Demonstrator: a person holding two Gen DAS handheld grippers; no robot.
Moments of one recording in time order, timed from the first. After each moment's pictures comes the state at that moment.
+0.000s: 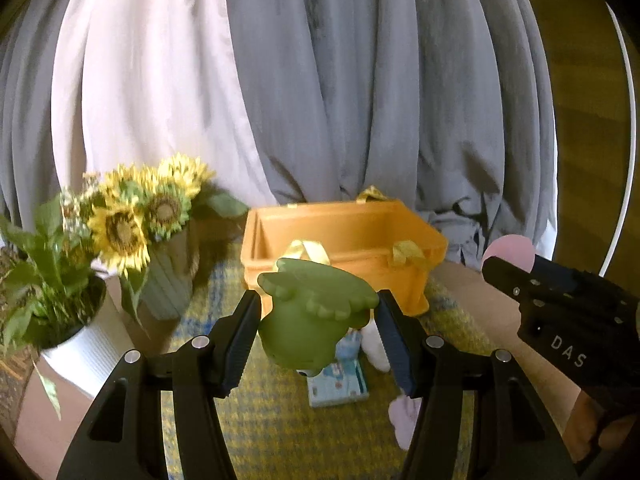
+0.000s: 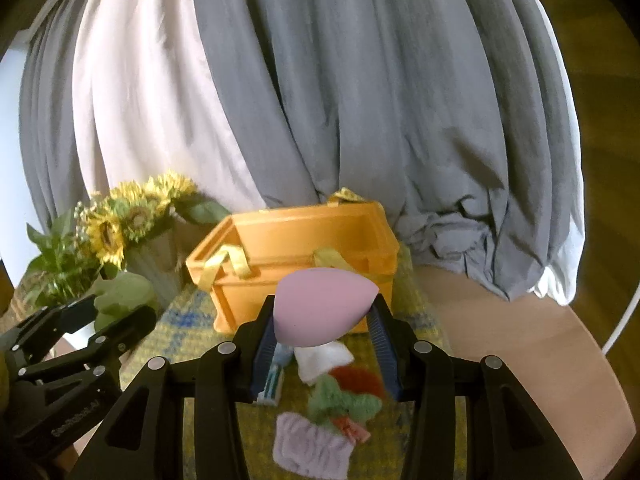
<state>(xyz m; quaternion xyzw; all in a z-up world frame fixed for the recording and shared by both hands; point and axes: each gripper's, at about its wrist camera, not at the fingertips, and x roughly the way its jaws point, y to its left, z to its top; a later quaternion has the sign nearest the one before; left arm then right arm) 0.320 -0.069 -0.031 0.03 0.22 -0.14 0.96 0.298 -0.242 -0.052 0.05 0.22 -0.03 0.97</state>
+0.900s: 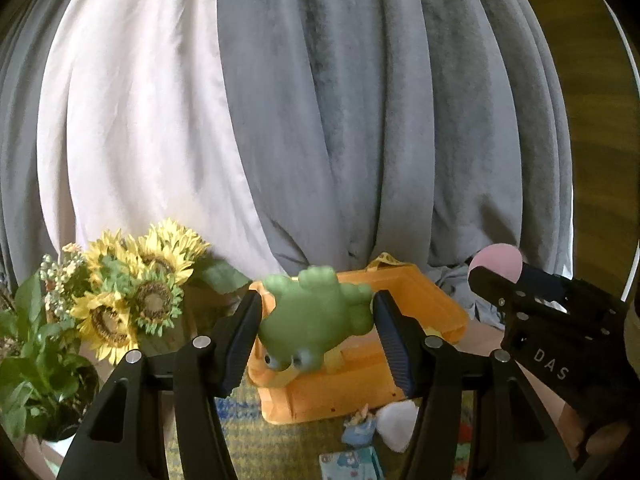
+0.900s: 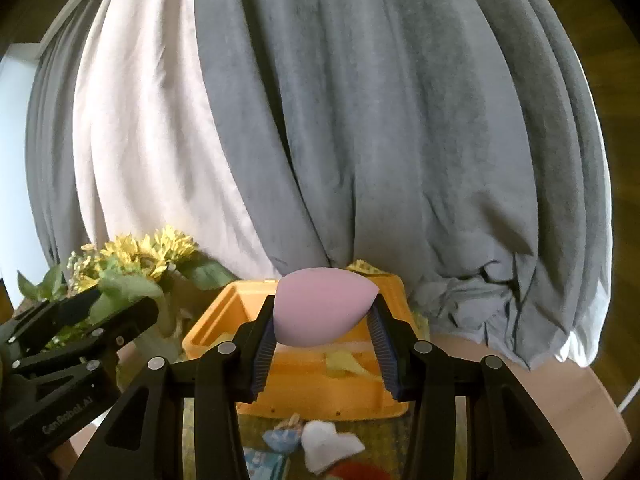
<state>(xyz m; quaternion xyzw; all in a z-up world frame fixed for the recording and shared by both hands) 0.389 -0.078 0.007 0.03 0.16 -0.14 0.98 0.367 -0.244 -0.019 0.04 0.15 -0.02 0.99</state>
